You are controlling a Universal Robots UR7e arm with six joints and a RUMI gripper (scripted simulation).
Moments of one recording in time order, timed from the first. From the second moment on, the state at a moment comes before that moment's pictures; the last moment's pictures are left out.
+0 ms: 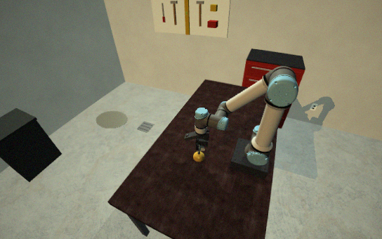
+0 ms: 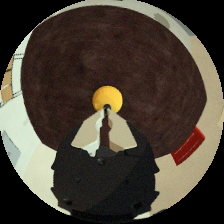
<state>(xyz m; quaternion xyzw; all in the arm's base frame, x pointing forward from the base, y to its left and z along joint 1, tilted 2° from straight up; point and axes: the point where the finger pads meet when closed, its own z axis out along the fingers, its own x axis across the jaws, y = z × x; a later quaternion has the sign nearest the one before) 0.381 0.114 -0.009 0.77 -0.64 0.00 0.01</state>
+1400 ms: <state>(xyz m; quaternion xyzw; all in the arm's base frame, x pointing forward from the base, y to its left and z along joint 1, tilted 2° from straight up) 0.383 0.115 0.036 0.77 -0.64 0.01 0.01</state>
